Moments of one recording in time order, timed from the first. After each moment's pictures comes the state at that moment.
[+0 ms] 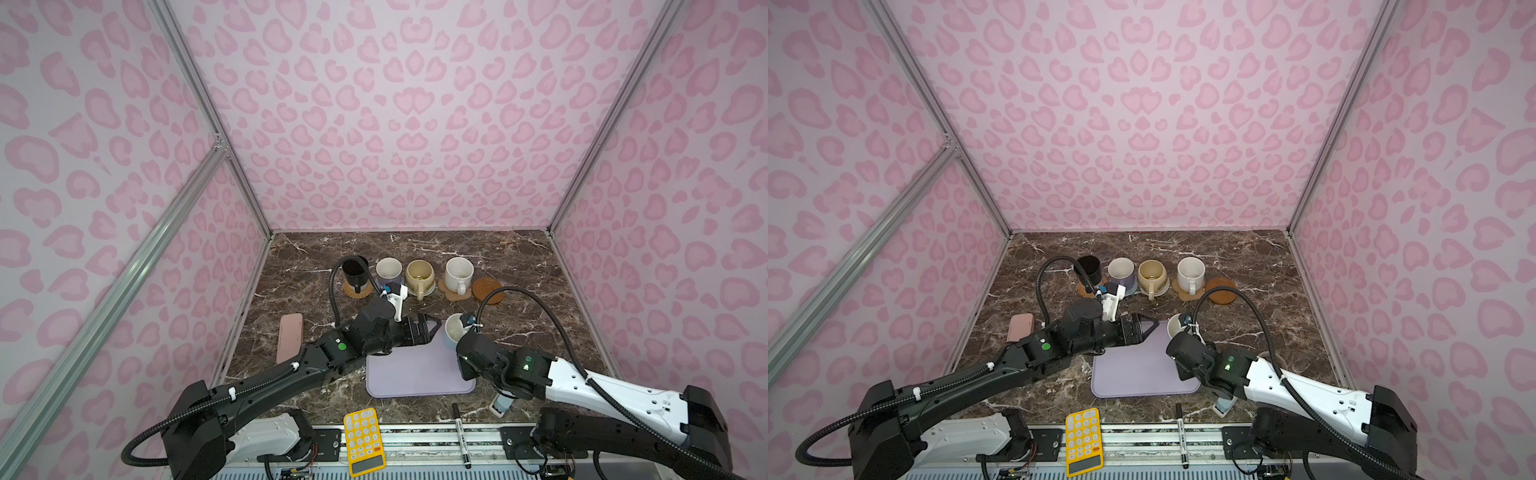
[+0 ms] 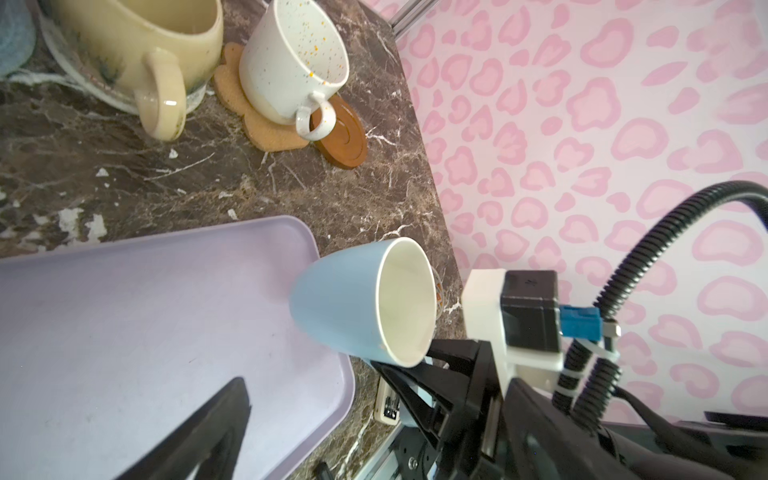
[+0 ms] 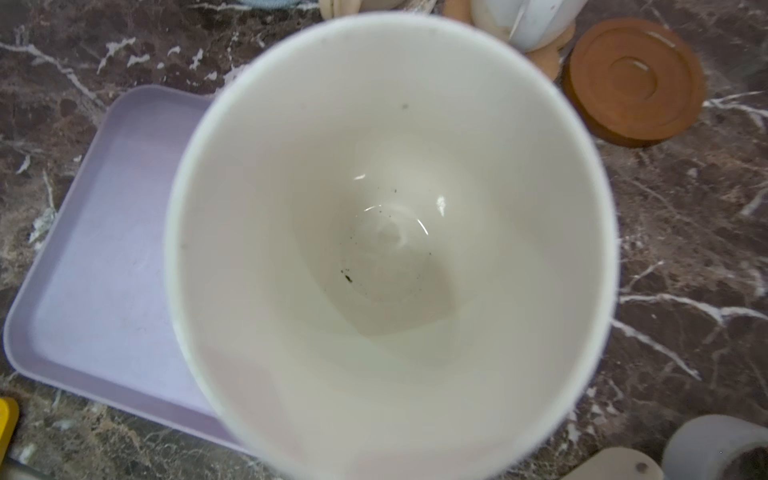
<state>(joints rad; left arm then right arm) -0.91 1.18 0.82 -0.09 0.12 -0.91 1.00 1.04 0.72 -0.68 0.42 0.63</state>
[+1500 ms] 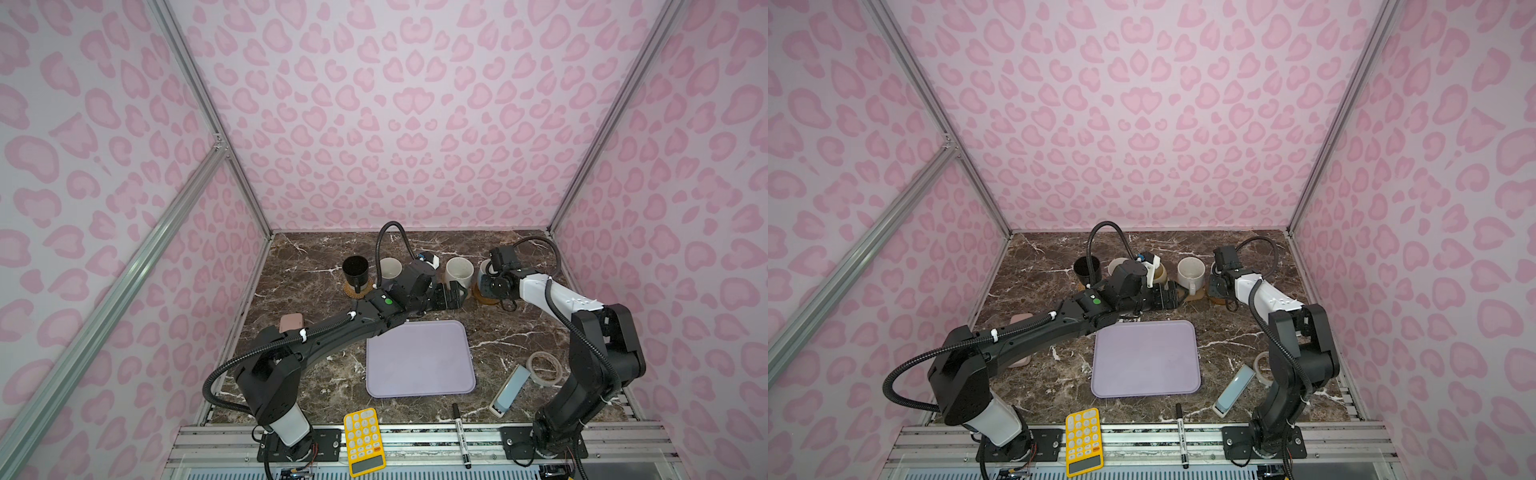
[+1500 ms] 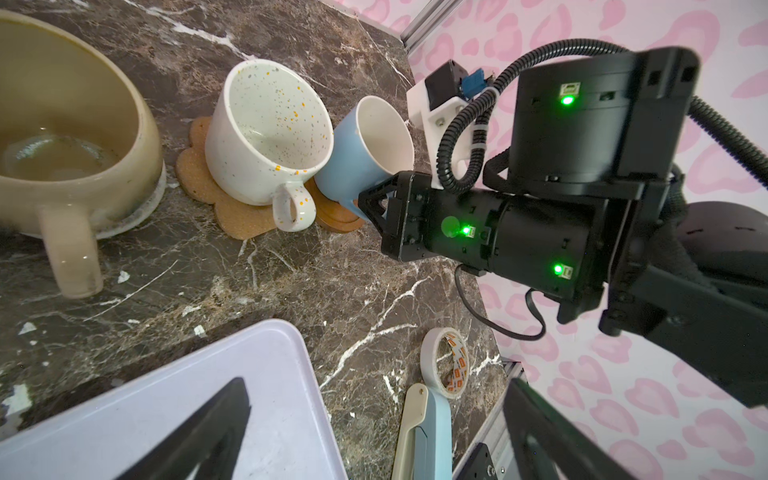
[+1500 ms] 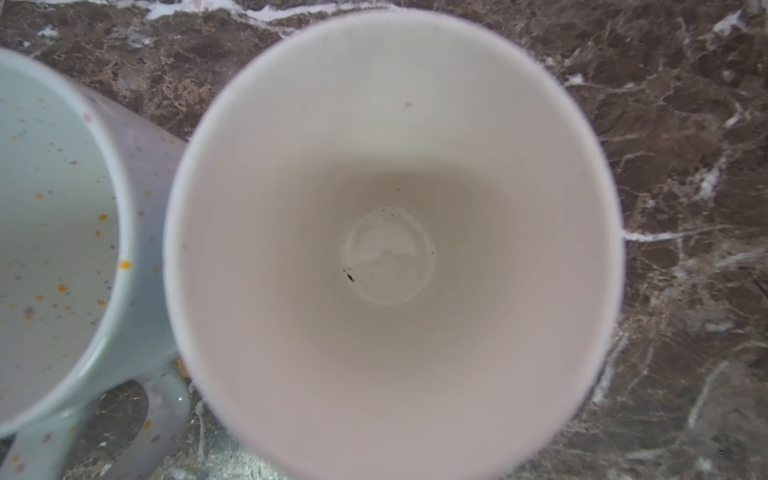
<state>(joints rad) -0.87 1.65 1.27 -0.16 0.12 -0.82 0.20 1.72 1.16 -0.49 0.14 0.32</state>
